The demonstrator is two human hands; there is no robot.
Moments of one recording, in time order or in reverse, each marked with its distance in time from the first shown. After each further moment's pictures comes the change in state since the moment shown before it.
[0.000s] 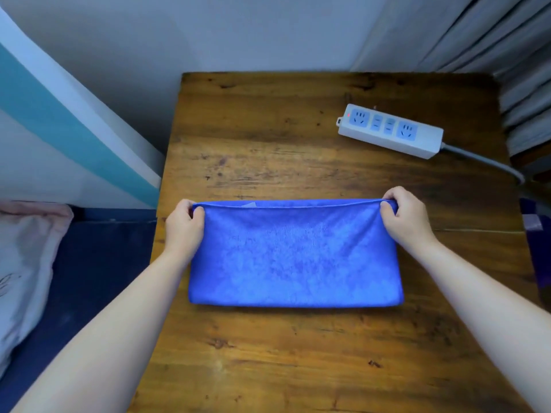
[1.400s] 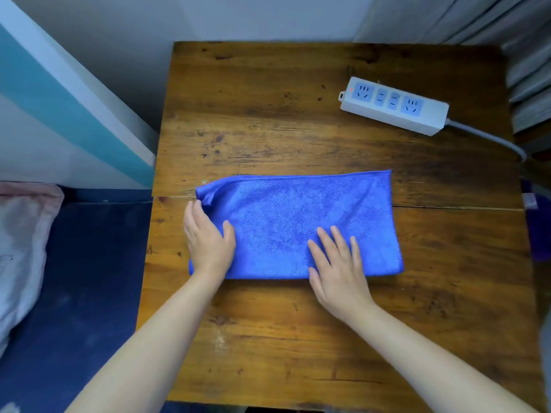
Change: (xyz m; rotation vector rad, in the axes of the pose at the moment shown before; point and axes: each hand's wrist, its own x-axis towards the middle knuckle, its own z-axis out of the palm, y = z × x) left_hand -0.061 -0.018 0.035 0.201 0.039 0.070; right_hand -0.129 -0.031 0.086 -0.471 -0.018 -0.406
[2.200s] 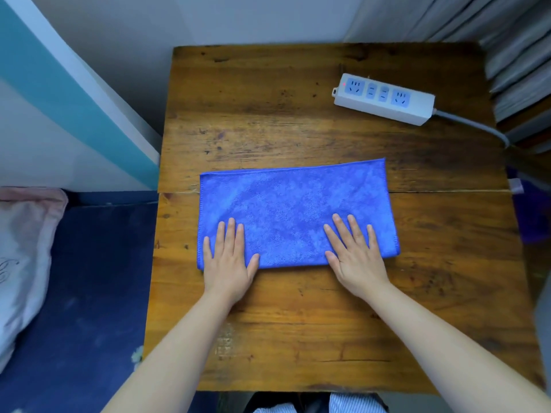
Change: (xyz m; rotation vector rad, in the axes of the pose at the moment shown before) left_hand -0.041 -0.040 0.009 0.595 -0.387 0.360; right_hand -0.010 0.025 0.005 -0.146 -0.220 0.120
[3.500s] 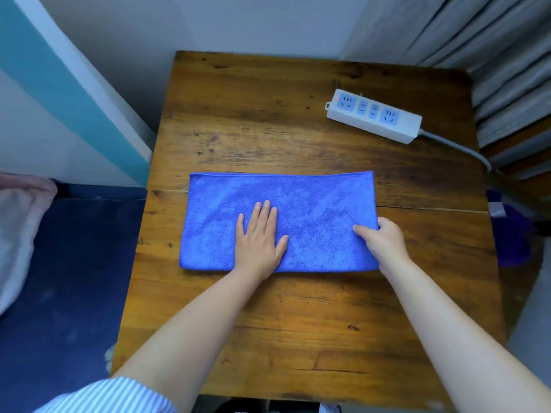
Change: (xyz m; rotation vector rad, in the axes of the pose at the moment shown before) left_hand 0.032 0.075 -0.013 -0.084 0.047 0.090; right_hand 0.033 0.047 -0.070 1.123 -0.074 0.776
